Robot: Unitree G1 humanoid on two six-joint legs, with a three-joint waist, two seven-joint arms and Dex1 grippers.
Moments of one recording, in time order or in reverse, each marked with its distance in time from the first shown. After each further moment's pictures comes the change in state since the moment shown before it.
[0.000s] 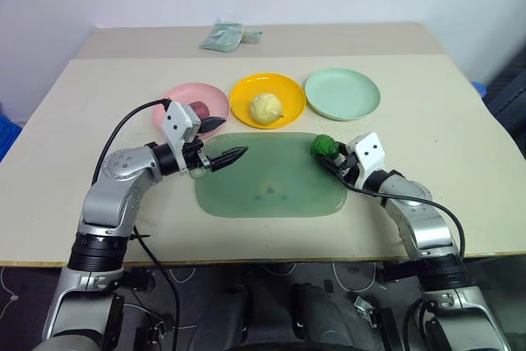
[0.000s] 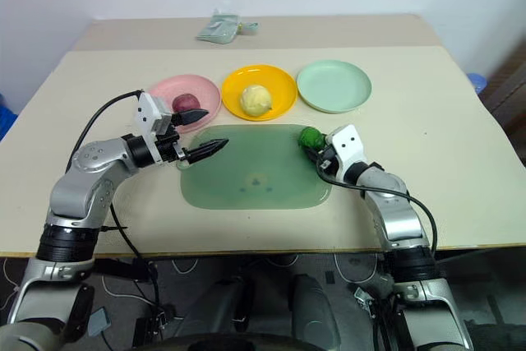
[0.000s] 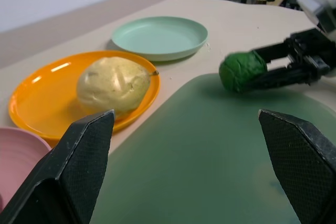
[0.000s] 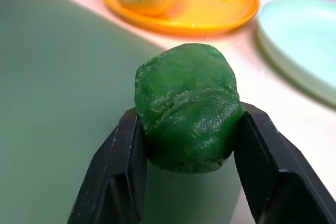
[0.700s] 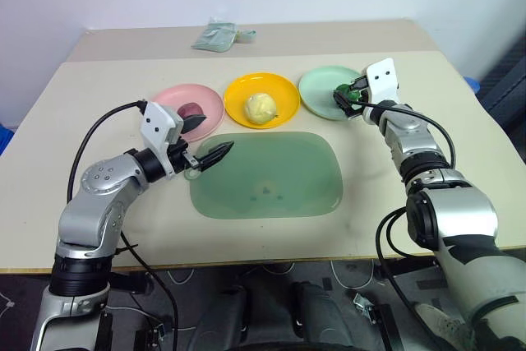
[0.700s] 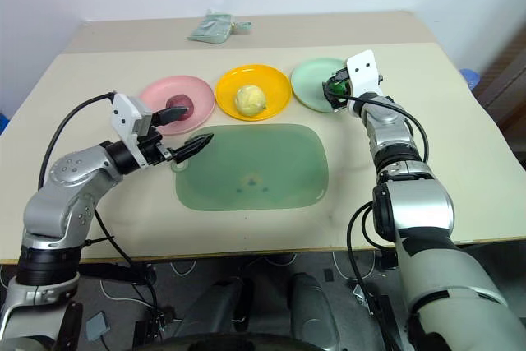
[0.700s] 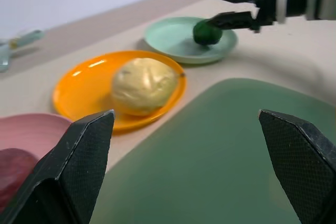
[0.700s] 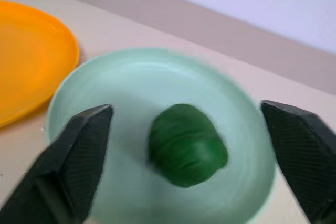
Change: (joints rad) left arm 0.124 0.026 0.092 -0.201 -0.044 0.102 0.166; right arm -0.768 -0.009 -0.071 1.182 -0.176 -0.418 -0.165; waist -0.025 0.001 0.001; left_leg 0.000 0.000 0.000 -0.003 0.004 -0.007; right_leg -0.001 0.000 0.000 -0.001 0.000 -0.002
